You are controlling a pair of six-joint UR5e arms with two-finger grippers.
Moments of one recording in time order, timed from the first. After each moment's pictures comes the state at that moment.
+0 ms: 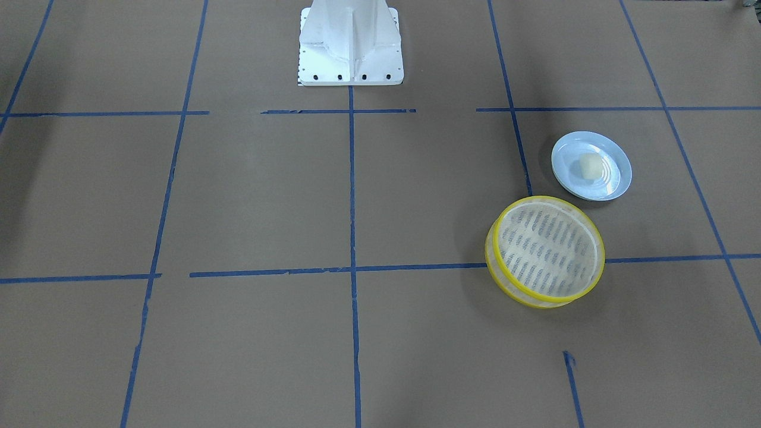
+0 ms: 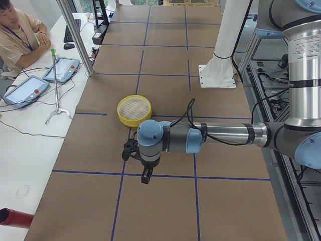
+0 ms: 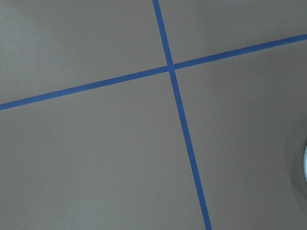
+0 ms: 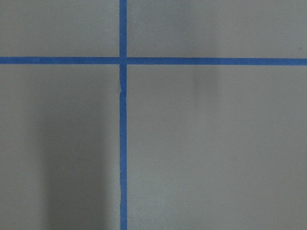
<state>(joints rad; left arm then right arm) -1.62 -1.41 -1.74 -1.59 -2.35 0.24 1.57 -1.68 1.65 -1.57 2.29 0.01</state>
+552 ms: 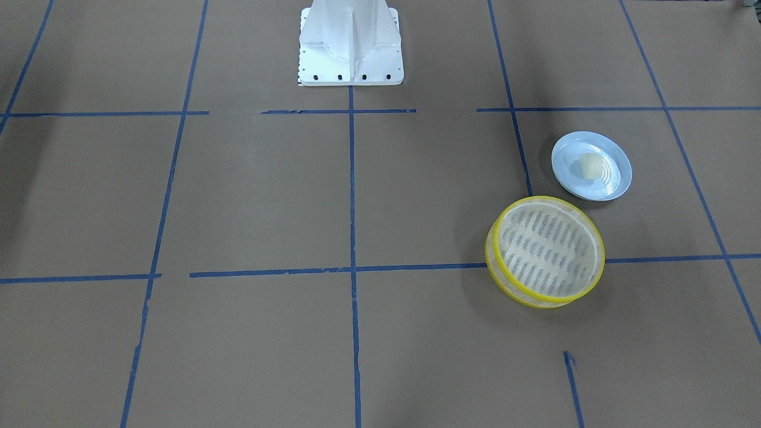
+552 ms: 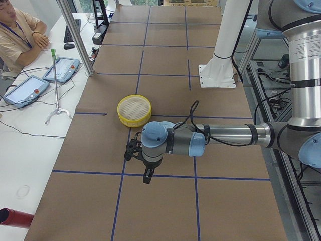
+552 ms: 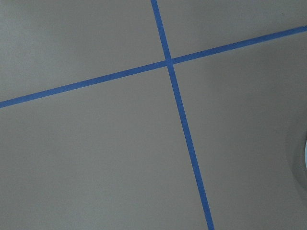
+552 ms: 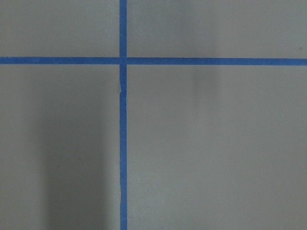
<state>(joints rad) -1.60 -1.39 -1.74 -1.68 -2.36 0.17 1.57 -1.68 1.65 -1.57 2.29 0.01</state>
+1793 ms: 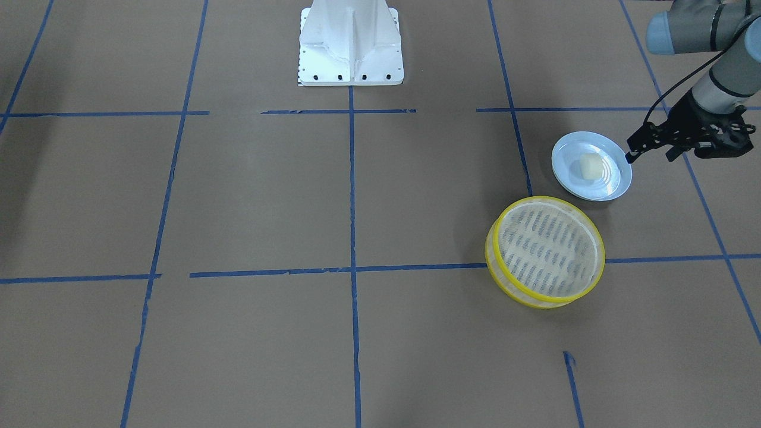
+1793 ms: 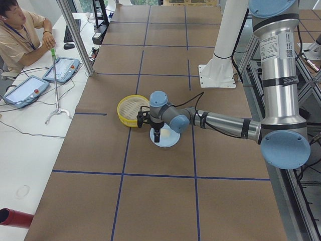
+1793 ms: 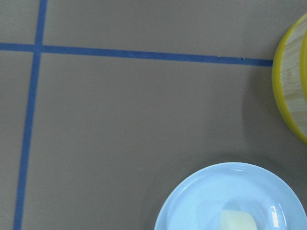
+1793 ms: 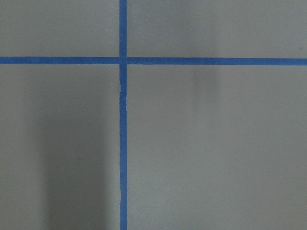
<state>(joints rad) -0.99 -1.42 -1.83 -2.04 -2.18 -0.84 1.57 -1.68 1.65 -1.57 2.29 0.01</state>
